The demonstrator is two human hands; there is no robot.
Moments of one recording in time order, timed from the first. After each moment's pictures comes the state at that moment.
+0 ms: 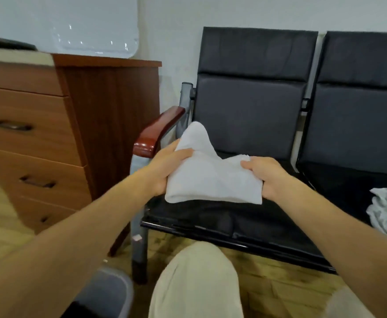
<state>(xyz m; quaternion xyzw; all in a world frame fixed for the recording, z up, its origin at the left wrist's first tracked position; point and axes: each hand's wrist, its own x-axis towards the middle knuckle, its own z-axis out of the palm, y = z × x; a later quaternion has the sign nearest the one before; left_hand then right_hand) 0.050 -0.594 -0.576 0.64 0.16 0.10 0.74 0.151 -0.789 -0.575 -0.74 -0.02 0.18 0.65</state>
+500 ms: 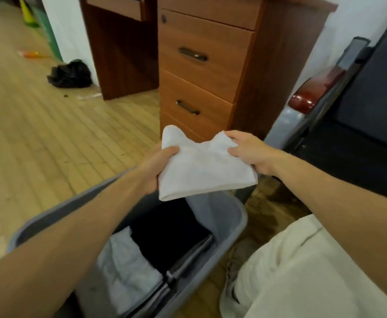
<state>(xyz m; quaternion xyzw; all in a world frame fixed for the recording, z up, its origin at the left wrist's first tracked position) -0.249 -0.471 -0.684 0.49 0.45 0.27 0.70 -0.059 -0.558 -0.634 -0.77 -0.45 0.32 0.31</state>
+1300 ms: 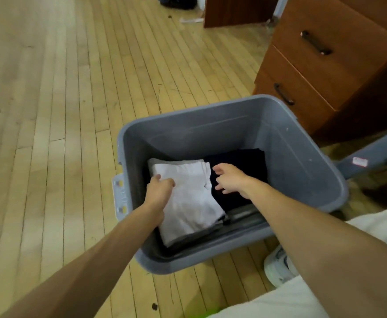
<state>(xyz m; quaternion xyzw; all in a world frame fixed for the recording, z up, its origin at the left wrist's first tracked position) -0.429 -0.571 -0.857 0.26 0.71 0.30 0.58 -0.243 -0.530 -0.849 -0.69 -0.51 0.51 0.05</state>
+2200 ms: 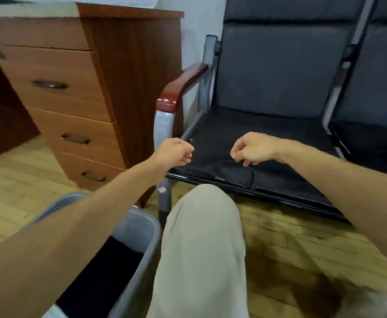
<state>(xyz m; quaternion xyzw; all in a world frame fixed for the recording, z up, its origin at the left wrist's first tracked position) -0.019 -0.591 -0.639 0.75 0.27 0.13 0.59 0.111 -0.760 -0.604 -0.90 -0.35 0.21 0.16</state>
